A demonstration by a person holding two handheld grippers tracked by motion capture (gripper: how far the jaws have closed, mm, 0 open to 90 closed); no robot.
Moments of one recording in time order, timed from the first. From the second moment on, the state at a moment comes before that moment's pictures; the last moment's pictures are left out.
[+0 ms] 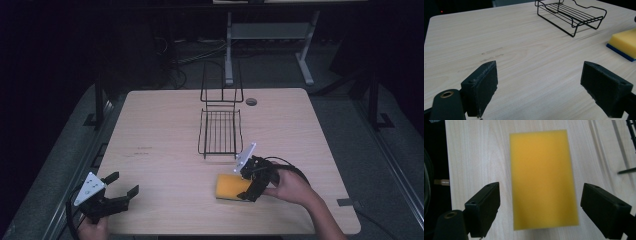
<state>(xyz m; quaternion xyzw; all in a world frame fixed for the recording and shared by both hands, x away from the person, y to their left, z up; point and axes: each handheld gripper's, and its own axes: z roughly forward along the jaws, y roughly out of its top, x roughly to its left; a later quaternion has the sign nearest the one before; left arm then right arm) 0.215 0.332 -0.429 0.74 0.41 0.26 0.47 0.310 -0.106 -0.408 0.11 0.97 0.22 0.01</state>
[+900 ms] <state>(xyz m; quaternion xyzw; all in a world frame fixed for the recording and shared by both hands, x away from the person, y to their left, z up) 0.215 0.332 -0.429 0.74 0.41 0.26 0.47 0.323 -0.088 -0.422 0.10 0.97 0.21 -0.01</state>
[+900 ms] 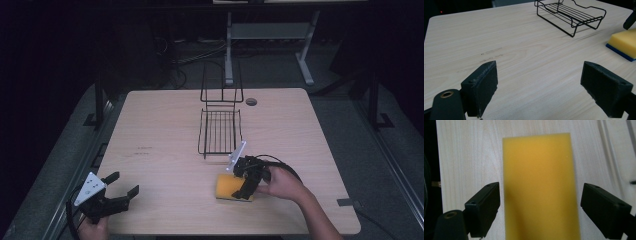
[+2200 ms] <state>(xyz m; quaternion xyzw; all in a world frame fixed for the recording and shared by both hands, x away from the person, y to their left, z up) 0.215 0.332 -0.429 0.74 0.41 0.26 0.47 0.323 -0.077 -0.443 0.10 0.98 0.18 -0.02</state>
